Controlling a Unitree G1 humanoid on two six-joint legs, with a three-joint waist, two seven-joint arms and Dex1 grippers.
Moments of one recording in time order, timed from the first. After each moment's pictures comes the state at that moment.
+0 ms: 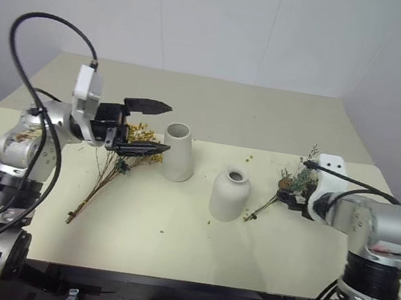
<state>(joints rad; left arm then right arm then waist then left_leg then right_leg) -0.83 0.58 0.00 0.19 -0.54 0.21 -1.33 -0.67 -0.57 -0.29 -0.16 0.39 1.56 0.21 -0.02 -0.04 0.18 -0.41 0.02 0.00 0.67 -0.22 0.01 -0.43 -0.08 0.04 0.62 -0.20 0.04</state>
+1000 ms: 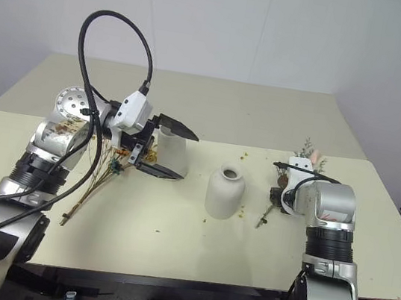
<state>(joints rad) -0.97 0.55 -0.17 0.28 -0.30 0.06 -1.51 -0.79 -0.46 -0.13 0.15 0.22 1.44 0.15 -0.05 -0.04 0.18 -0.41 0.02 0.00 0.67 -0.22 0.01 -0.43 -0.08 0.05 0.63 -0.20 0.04</state>
